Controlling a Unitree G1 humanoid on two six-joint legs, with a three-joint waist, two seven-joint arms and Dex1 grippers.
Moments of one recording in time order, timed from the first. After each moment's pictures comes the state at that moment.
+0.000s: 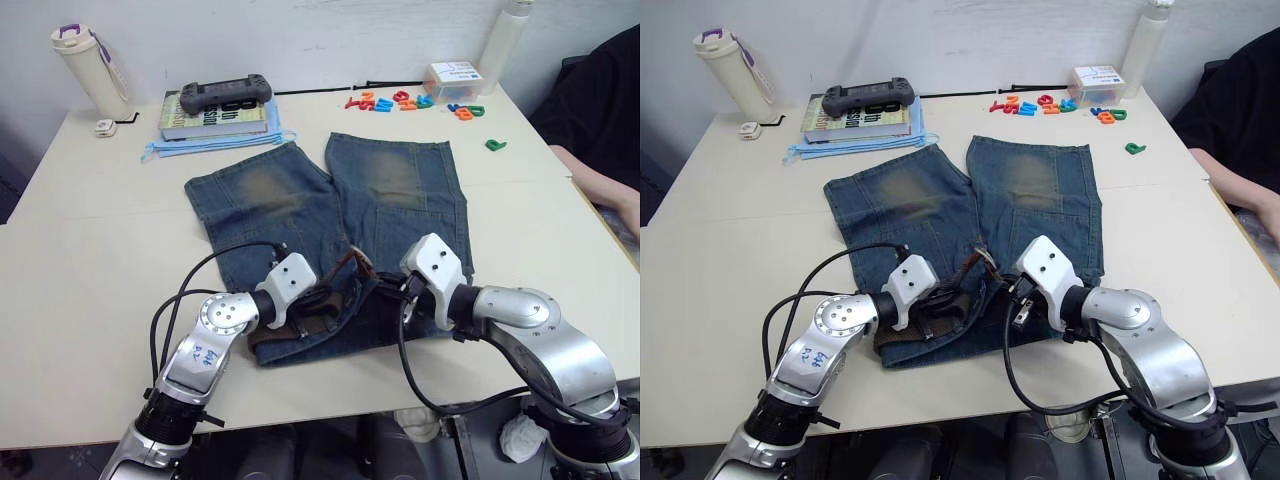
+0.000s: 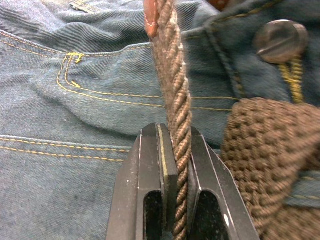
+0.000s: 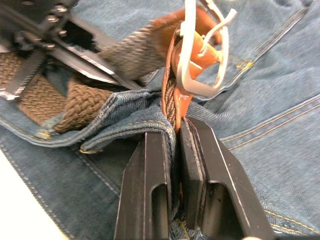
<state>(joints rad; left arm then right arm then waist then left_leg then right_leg) -0.29 0.36 -0.24 -0.31 -0.03 0.53 -0.60 -0.30 -0.58 0.08 -0.64 0.26 0.95 0.68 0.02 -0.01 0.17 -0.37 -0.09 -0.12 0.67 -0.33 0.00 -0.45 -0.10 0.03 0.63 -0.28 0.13</state>
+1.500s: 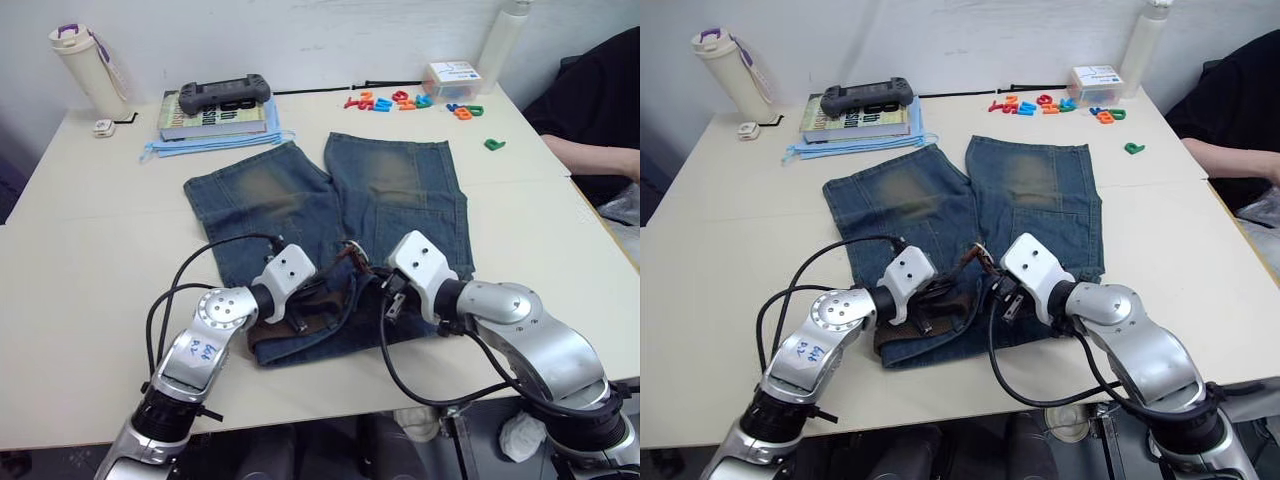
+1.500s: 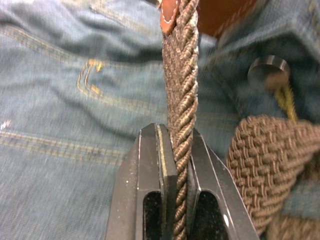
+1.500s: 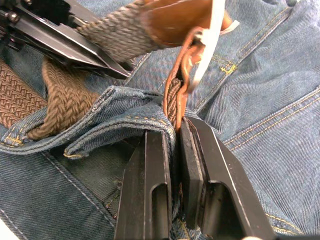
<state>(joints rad) -0.33 0.40 -0.24 -0.34 -0.03 0.62 -0.55 -0.38 -0.60 0.19 -0.67 0.26 1.03 0.55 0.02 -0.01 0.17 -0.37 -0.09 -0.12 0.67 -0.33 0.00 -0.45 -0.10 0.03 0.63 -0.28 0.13</state>
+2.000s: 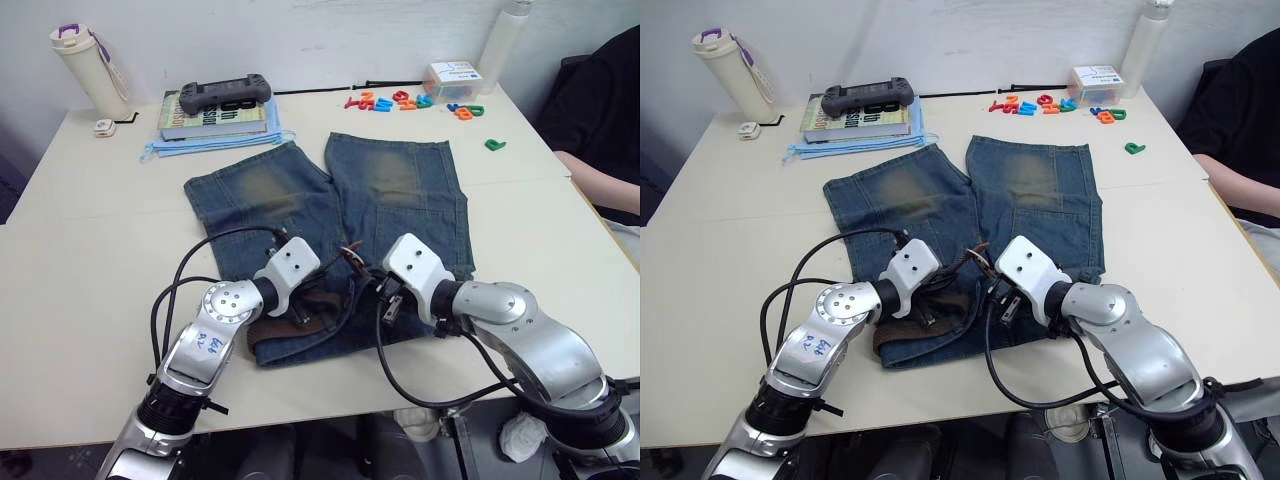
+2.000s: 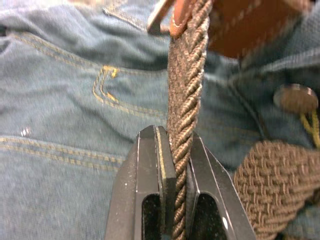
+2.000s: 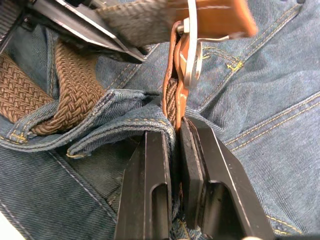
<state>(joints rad) -0.39 0.34 -0.27 -0.34 0.01 0.69 -0.49 -0.42 -0.63 0.26 -0.68 0.23 1.05 0.53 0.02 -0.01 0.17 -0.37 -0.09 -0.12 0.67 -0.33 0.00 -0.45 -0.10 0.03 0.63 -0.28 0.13</state>
